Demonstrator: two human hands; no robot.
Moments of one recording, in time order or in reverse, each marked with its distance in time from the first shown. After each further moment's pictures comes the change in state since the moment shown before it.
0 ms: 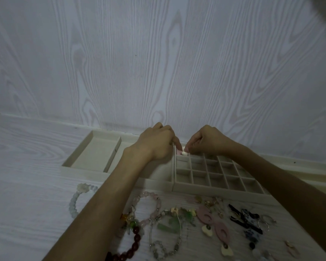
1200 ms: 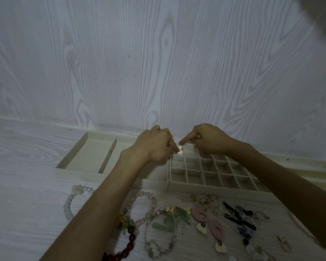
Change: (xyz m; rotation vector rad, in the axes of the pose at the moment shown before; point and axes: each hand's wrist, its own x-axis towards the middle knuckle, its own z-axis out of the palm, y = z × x) left_hand 0.004 0.002 0.008 -0.074 0.005 0.000; right_hand -0.011 0.001 -0.012 -0.256 0.016 -0.092
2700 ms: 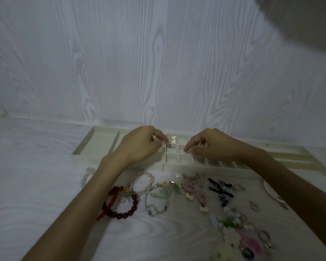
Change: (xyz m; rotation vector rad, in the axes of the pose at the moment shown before) left_hand -0.073 0.020 -0.021 -0.242 0.138 -0.063; right_hand -0.091 -0.022 -0.022 0.236 -0.118 0.008
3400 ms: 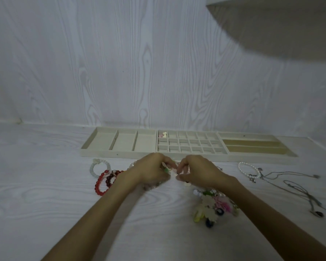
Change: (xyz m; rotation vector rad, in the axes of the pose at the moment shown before) left_hand -0.059 0.039 0.046 -0.005 -0.317 0.046; right_hand -0.069 -0.009 0.074 -0.030 0.109 0.093
